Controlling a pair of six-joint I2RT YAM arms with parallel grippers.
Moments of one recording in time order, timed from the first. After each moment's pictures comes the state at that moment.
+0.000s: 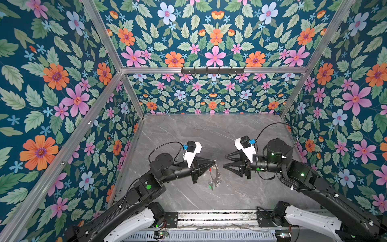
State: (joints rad) left arm -0.91 0.74 0.78 -0.02 0.42 -0.37; right arm 0.83 0.91 1.06 -0.40 -0.50 0.16
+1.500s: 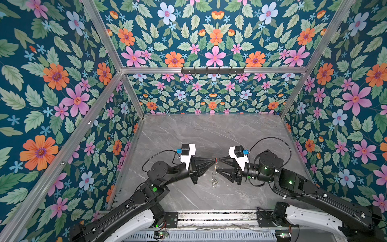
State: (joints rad) left arm -0.91 0.73 0.62 0.39 0.46 -0.44; right arm 1.01 0.89 0.89 -0.15 -0.26 0.13
